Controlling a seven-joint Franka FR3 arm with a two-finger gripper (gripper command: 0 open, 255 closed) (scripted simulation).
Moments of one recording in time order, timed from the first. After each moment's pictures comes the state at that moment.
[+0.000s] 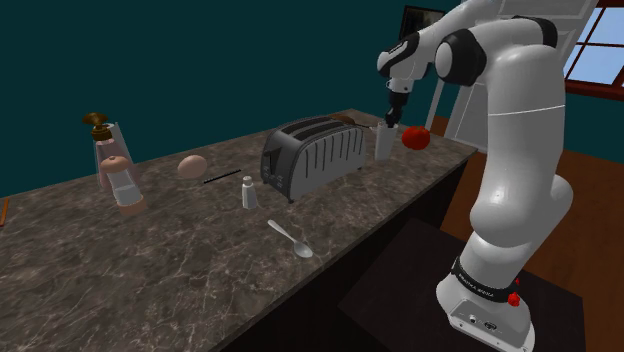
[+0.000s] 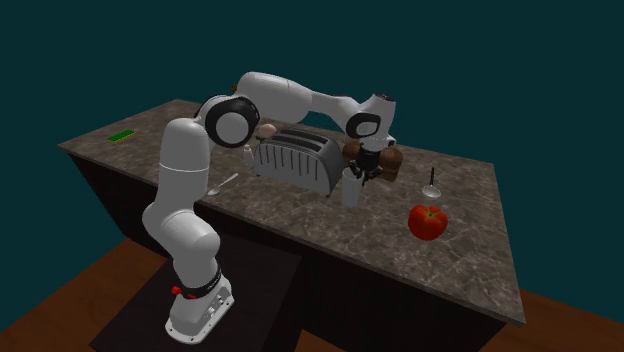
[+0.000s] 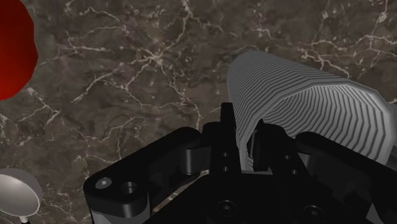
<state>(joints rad) -0.29 0.39 -0.53 -1.63 0.27 1.89 -0.92</state>
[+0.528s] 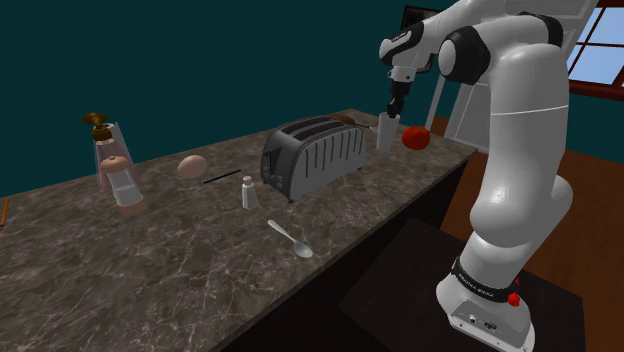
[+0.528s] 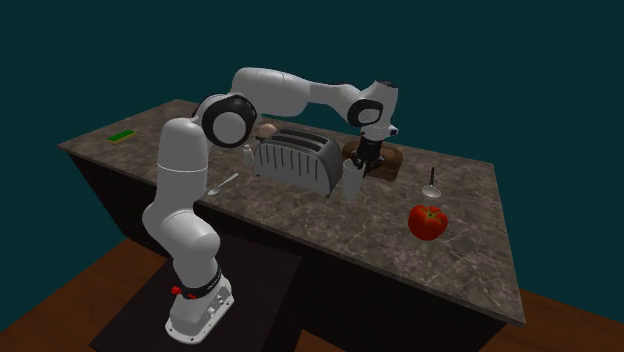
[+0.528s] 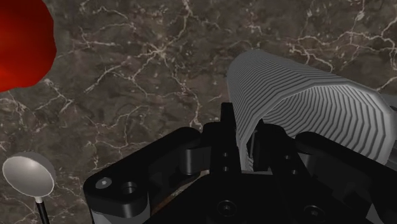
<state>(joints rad) -0.29 0.37 -0.54 -1.56 0.25 1.80 -0.90</state>
